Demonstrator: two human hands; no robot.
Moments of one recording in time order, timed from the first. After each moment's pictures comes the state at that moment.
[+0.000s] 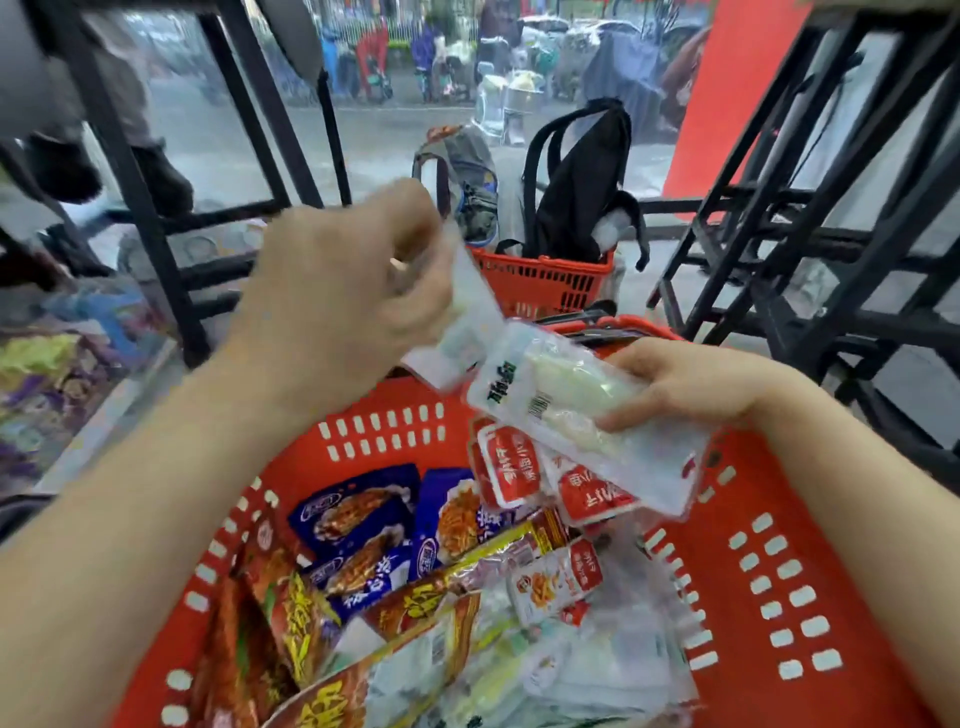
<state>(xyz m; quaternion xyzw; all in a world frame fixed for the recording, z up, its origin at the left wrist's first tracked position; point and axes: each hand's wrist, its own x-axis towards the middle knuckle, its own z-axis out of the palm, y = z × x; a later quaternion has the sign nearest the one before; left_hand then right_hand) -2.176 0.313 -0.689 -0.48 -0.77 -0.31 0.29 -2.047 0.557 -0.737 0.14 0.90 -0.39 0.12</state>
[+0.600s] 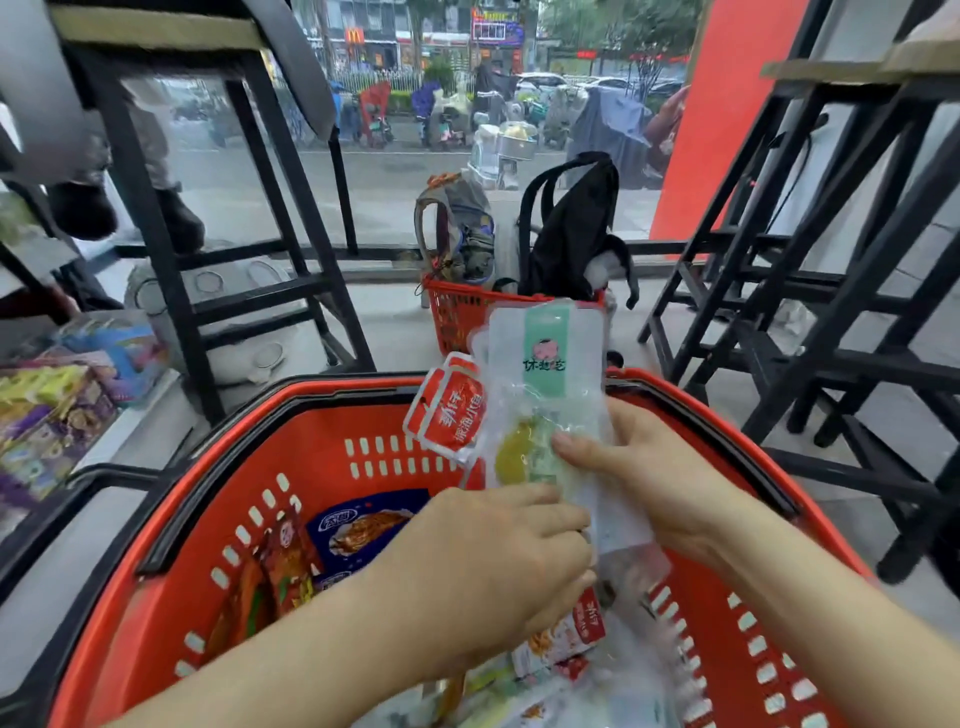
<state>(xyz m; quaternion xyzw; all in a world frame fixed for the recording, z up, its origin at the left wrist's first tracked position) -2.103 0.315 -0.769 -0.72 -0.65 -0.16 0.19 -2.027 0.488 -0.764 0.16 0.66 -0.73 -0.10</state>
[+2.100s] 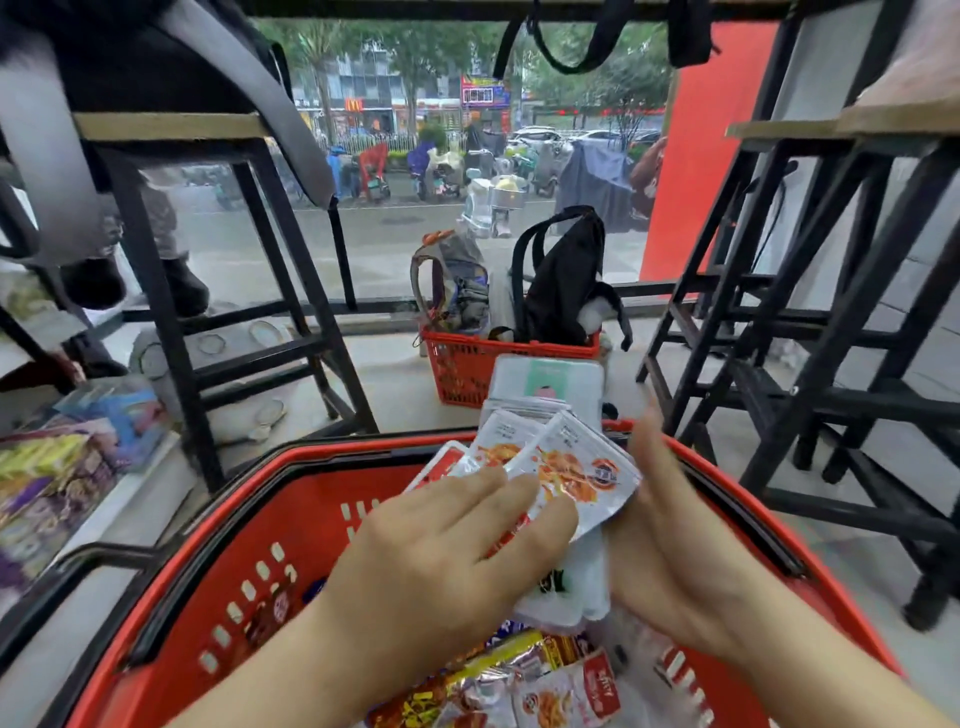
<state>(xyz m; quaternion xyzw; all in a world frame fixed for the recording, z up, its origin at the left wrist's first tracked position) -2.126 0.311 -0.745 -0.66 -0.59 -0.22 0.41 -2.020 0.462 -0.738 0.03 0.41 -0.91 -0.05</state>
